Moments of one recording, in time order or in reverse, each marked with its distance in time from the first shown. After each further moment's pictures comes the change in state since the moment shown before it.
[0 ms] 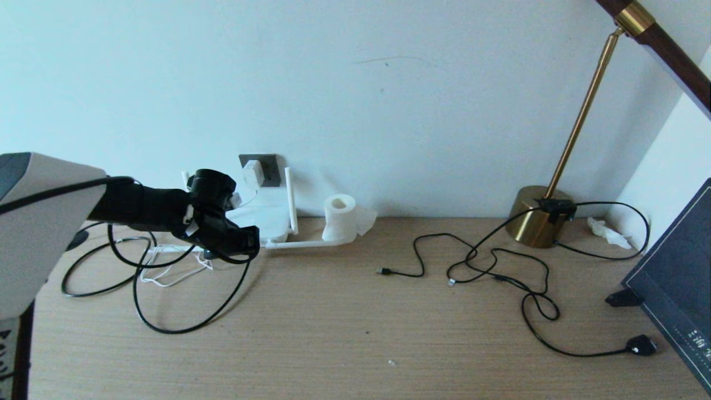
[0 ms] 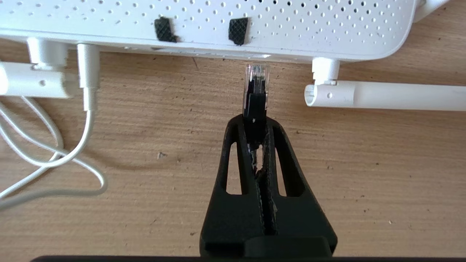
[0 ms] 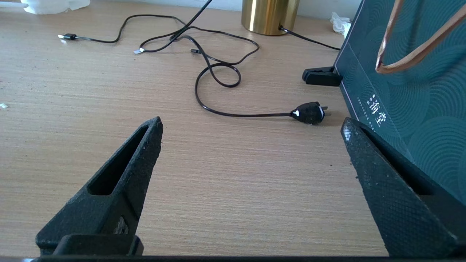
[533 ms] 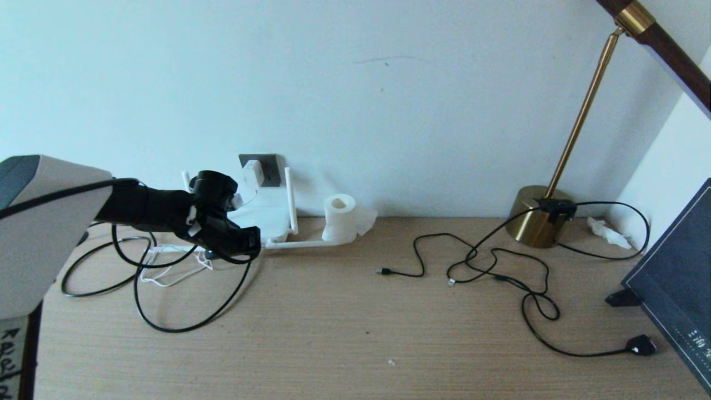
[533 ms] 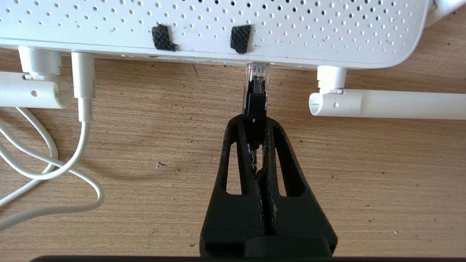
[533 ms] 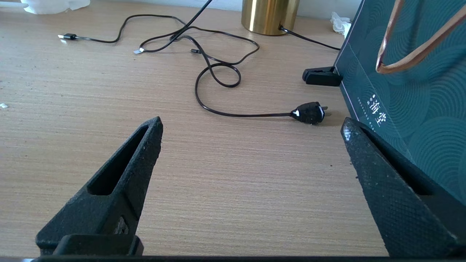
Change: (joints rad) left arm 0.002 0.021 -0.020 0.000 0.000 0.000; right arm 0.000 0.000 0.000 0.000 0.000 0.000
